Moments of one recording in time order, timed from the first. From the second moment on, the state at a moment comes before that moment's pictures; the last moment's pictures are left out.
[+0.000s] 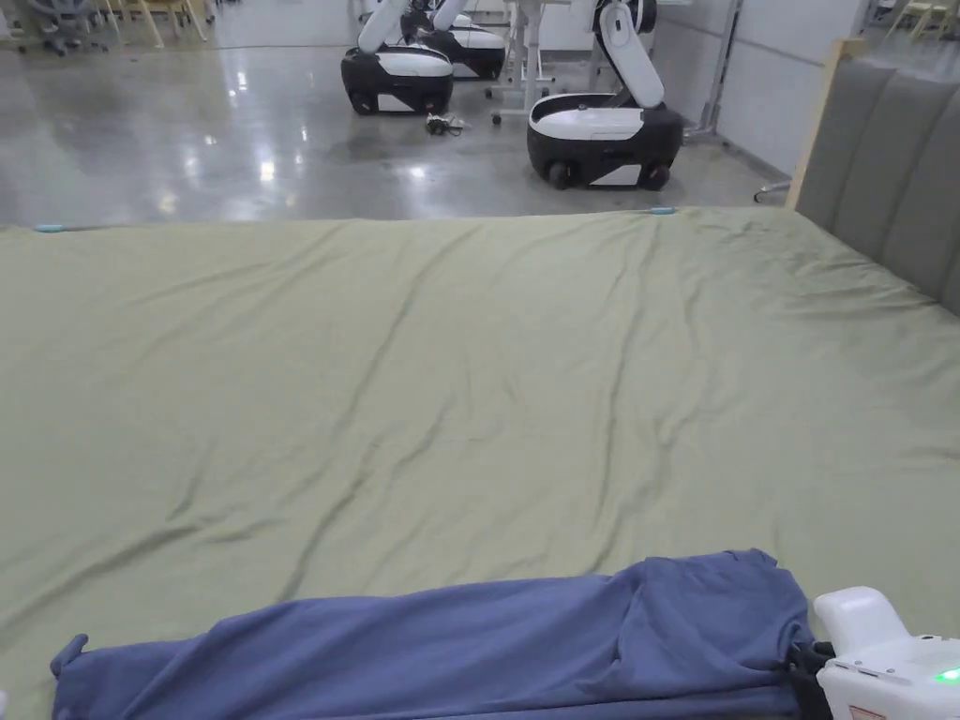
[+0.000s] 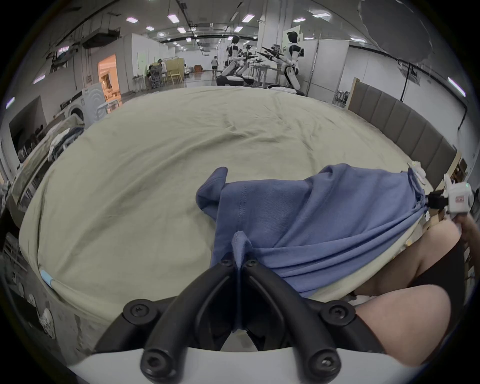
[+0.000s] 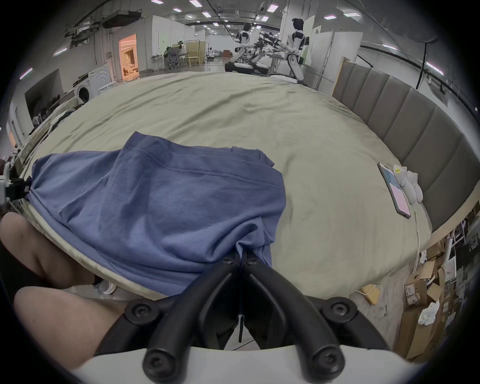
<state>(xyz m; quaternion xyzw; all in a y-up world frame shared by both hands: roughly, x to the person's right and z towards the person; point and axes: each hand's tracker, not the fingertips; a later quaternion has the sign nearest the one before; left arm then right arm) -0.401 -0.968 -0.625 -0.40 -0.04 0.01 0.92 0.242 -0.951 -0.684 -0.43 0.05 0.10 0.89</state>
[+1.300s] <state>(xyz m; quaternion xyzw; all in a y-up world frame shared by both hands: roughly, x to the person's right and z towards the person) -0.455 -1.003 -0.698 -0.36 -0.30 0.45 0.77 0.095 -0.780 -0.622 -0.26 0.18 0.04 0.95</state>
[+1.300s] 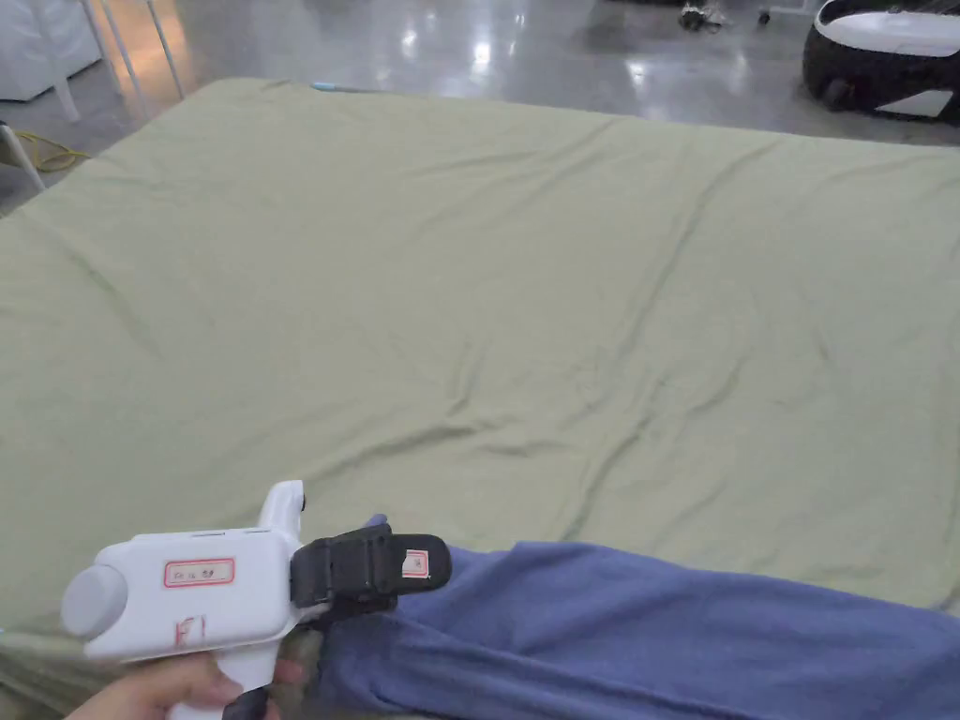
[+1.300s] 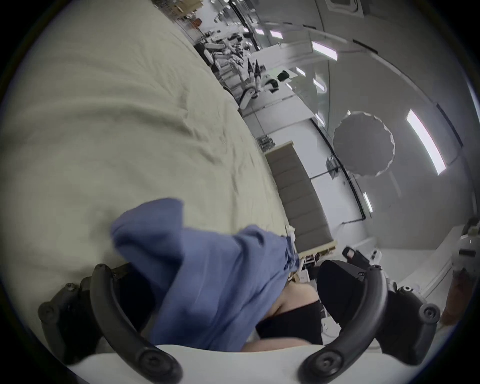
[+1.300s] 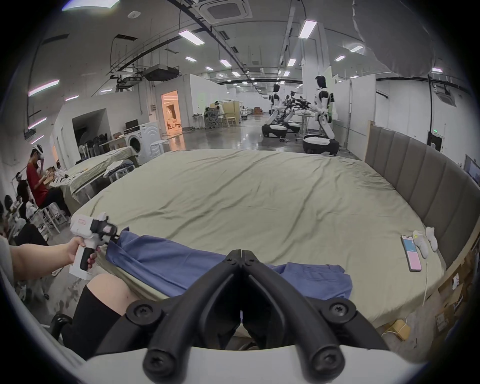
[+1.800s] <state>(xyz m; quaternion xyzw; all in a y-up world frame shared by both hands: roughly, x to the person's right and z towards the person) -0.453 -0.953 -0.723 -0.46 -0.25 0.32 0.79 0.099 -0.781 -0.625 -0.26 0.20 0.07 0.94</state>
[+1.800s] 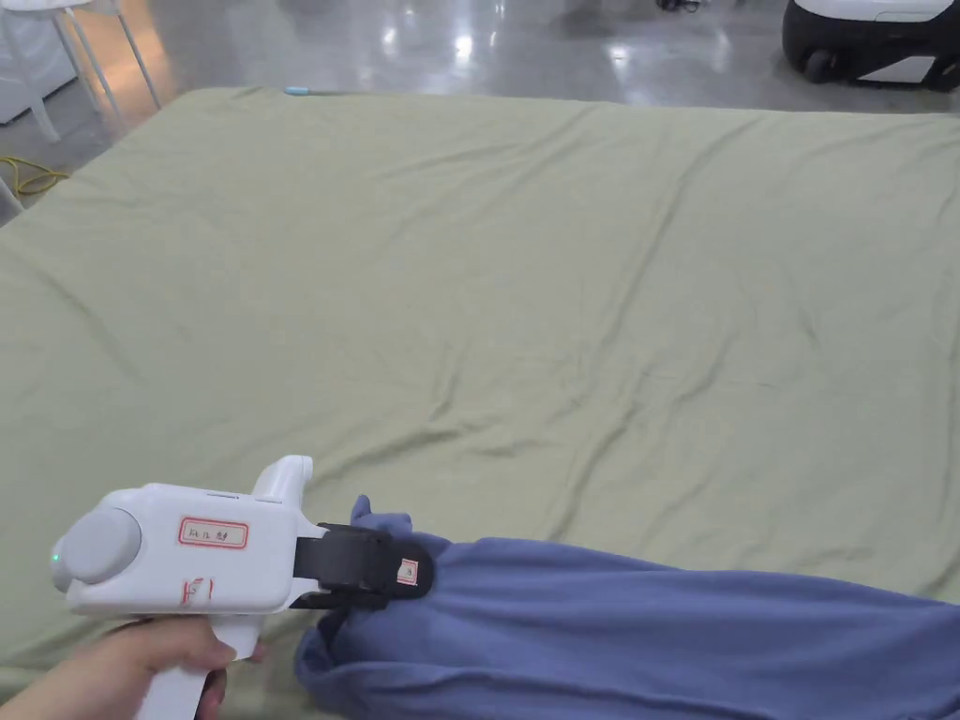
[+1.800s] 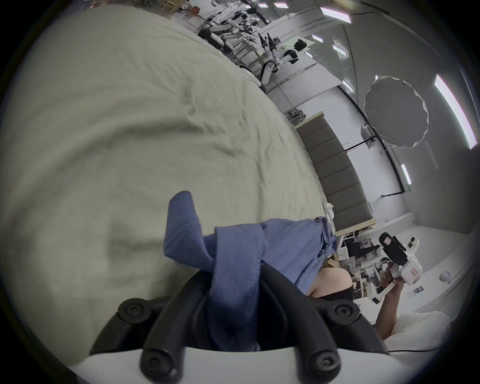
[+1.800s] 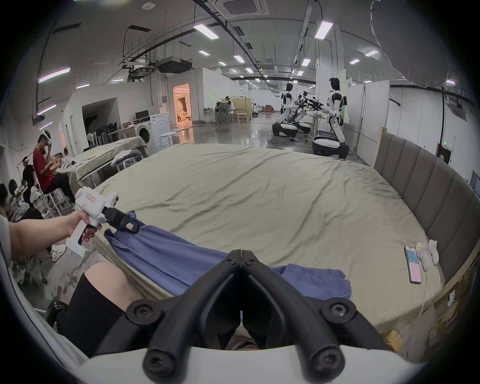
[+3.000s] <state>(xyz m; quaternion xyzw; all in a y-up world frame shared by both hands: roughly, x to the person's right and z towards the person) -0.179 -0.886 -0.823 -0.65 -0.08 0.12 0.75 0.211 -0.776 -0.607 -0.16 0.24 -0.01 0.96</state>
